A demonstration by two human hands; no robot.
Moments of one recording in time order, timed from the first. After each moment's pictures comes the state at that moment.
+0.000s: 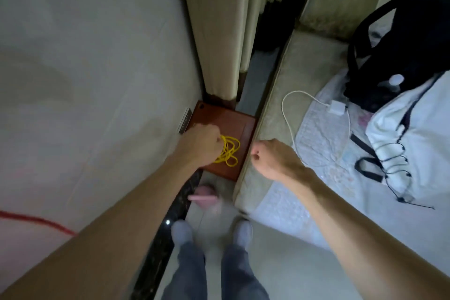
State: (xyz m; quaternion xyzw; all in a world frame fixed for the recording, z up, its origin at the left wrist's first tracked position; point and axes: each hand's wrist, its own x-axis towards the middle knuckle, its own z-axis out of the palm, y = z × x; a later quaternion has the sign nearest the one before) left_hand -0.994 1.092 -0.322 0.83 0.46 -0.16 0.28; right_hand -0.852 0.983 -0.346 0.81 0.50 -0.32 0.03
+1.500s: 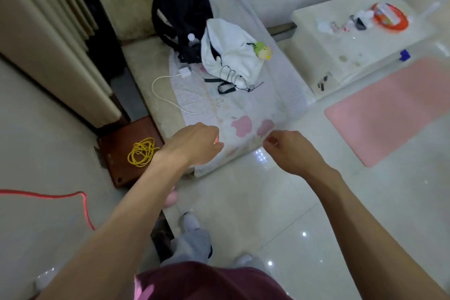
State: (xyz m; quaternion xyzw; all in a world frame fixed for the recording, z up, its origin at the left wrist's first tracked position) left_hand -1.061 0.867 -0.105 0.95 -0.07 -0.24 0.17; right_hand -1.045 0.641 -0.105 0.97 0.09 -0.17 -0.12
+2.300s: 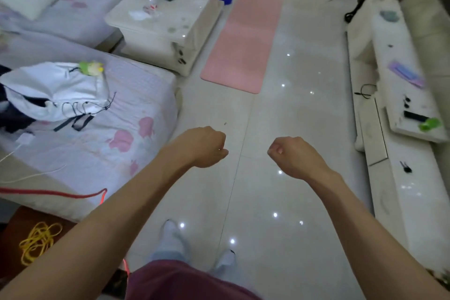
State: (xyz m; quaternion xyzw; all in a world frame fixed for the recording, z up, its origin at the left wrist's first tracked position) left_hand -1.202 0.468 -0.069 0.85 -0.47 -0.24 -0.02; right_hand -1.352 0.297 -0.092 0.93 -0.30 -0.11 -0.19
